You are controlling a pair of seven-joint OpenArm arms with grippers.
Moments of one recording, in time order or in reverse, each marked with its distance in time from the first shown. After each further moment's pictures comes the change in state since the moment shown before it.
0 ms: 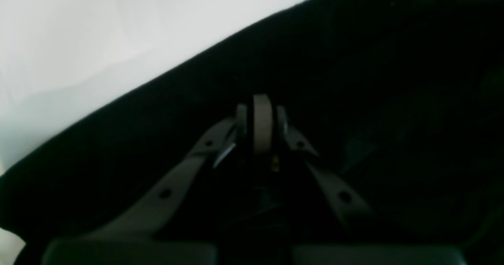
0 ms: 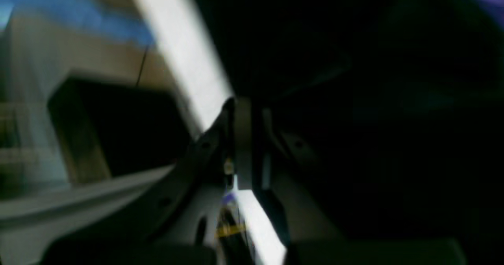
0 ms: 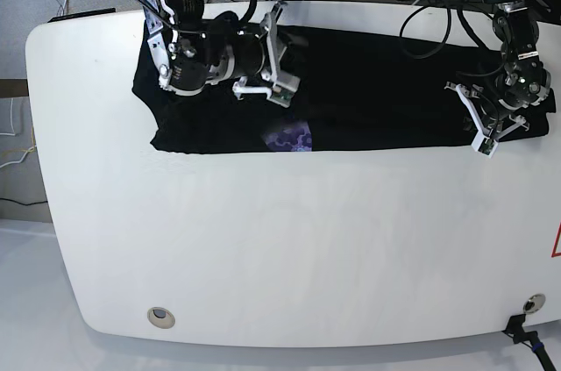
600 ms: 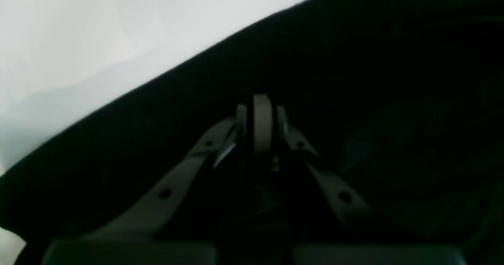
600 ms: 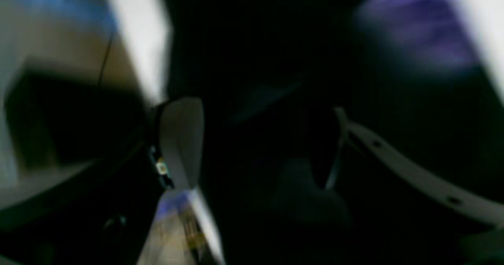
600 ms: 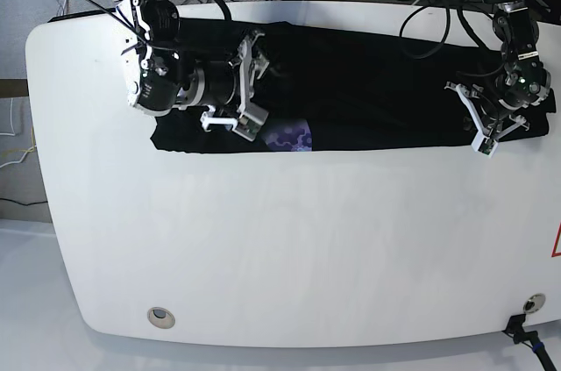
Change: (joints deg) left arm 0.0 0.0 0.0 0.0 0.0 0.0 0.1; right arm 3.8 4.4 5.2 1.1 -0.4 -0.1 4.3
